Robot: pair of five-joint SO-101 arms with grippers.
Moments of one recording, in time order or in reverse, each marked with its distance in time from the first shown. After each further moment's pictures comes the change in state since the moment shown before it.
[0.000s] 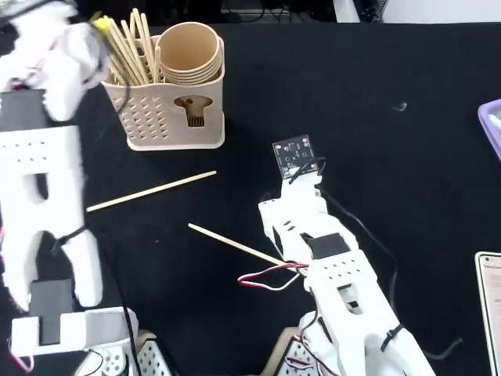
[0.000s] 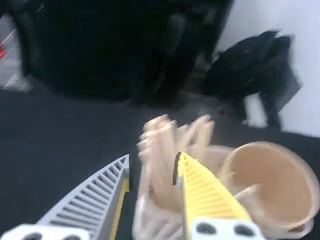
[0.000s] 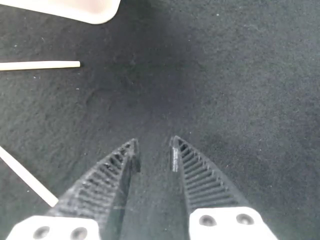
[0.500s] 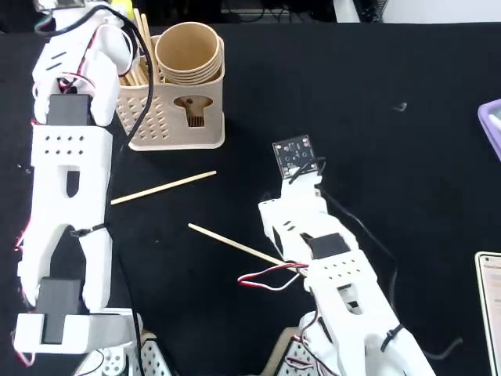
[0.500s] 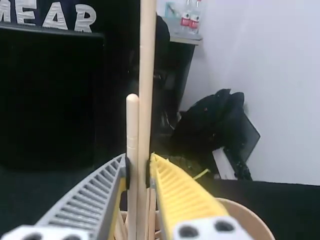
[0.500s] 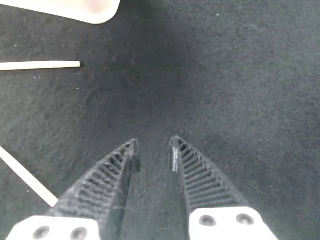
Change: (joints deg) left arm 7.6 -0.1 17.5 -35.9 1.1; right arm 0.0 0.0 0.0 0.0 0.0
